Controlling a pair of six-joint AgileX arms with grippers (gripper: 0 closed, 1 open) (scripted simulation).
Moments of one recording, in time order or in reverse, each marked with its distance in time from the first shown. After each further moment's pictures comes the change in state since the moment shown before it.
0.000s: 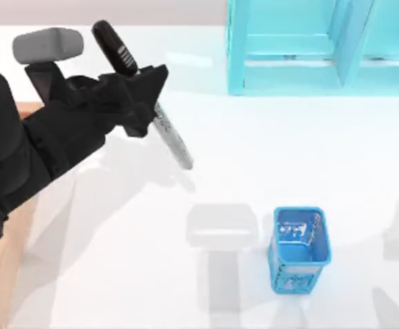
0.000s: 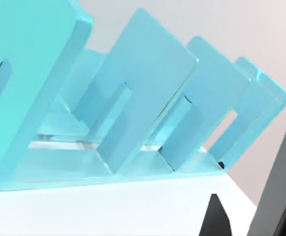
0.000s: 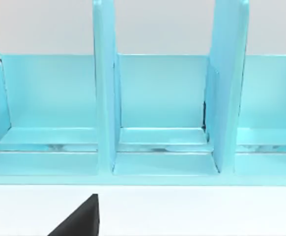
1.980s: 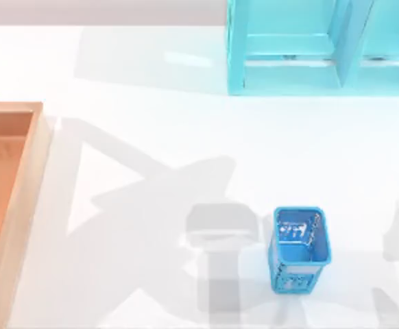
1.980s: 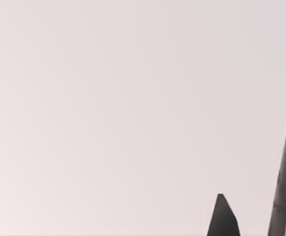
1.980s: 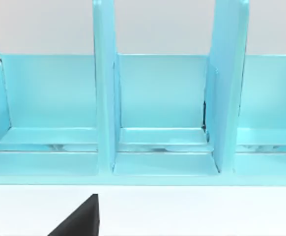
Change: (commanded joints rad) left arm 1.263 1.168 1.918 1.070 1.379 0.045; right arm 0.000 0.000 0.000 0.000 0.000 0.000
